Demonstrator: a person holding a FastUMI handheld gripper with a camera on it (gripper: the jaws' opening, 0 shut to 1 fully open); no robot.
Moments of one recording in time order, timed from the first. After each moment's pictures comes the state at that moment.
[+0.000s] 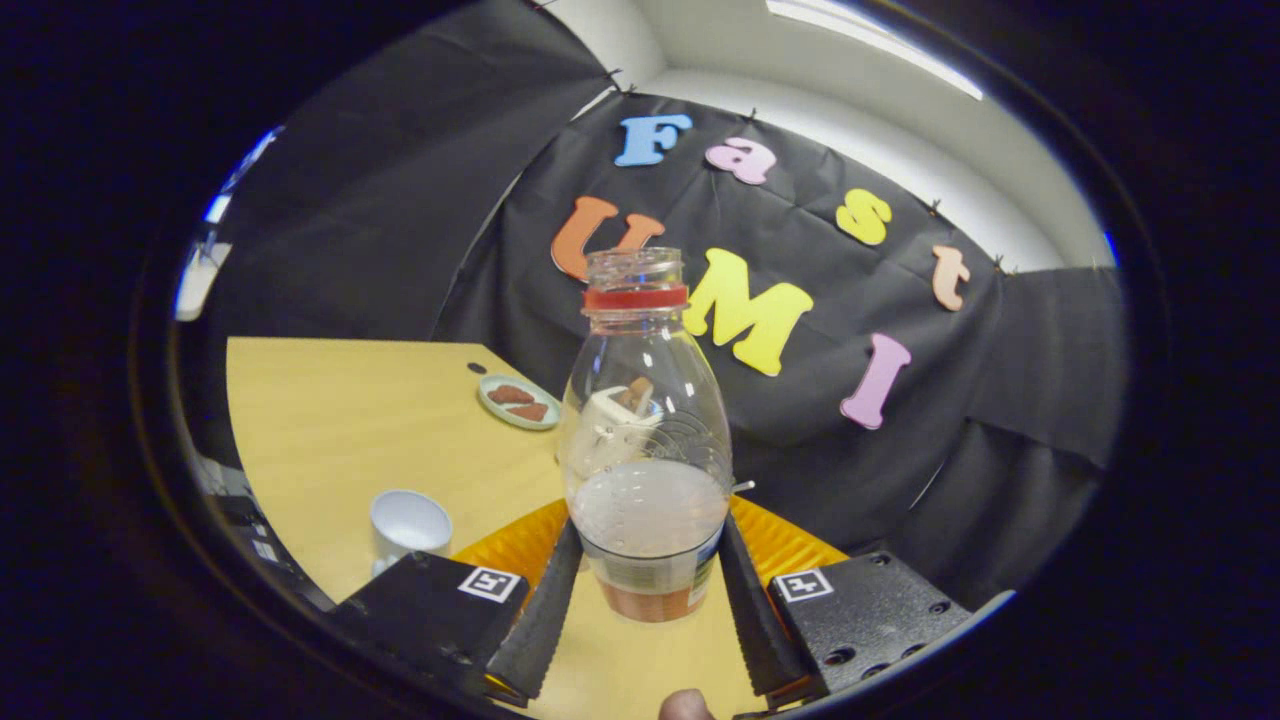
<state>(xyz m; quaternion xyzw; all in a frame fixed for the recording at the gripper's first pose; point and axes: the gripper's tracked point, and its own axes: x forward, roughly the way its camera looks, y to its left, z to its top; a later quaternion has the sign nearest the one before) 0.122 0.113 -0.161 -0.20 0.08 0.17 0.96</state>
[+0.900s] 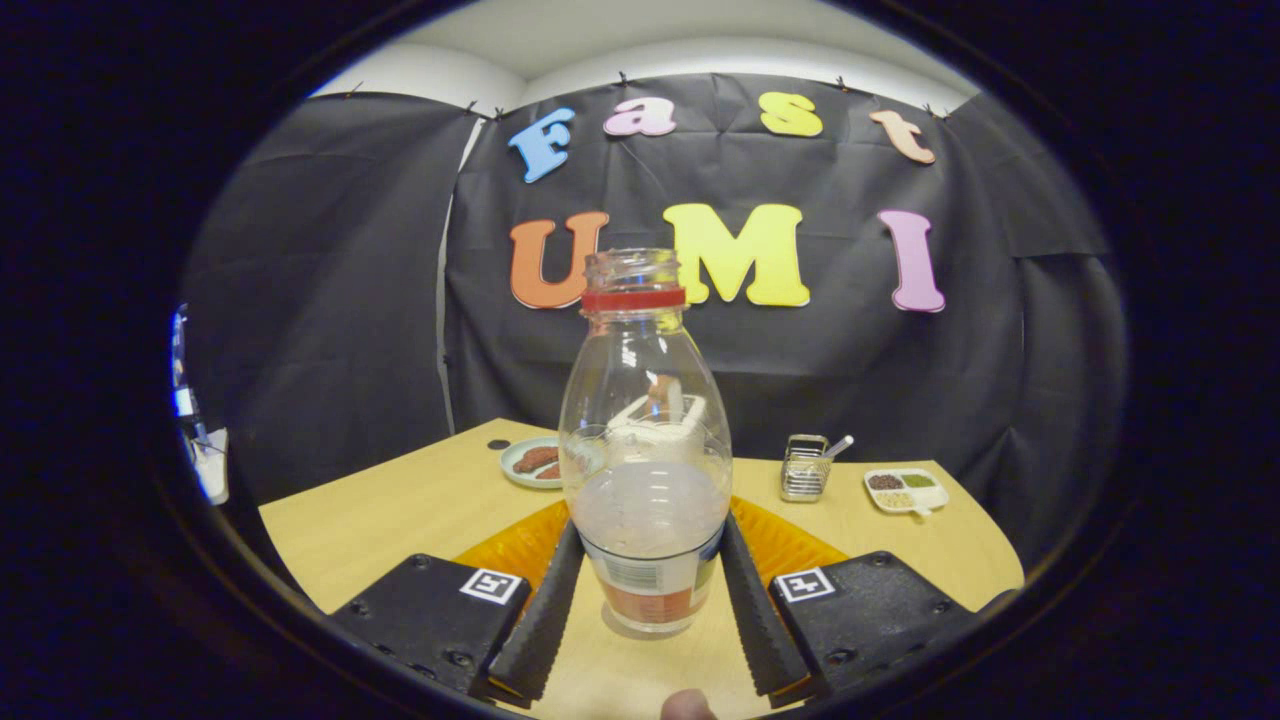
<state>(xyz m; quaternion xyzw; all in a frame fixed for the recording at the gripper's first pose) 0.250 0.153 -0.226 -0.01 0.14 0.20 0.97</state>
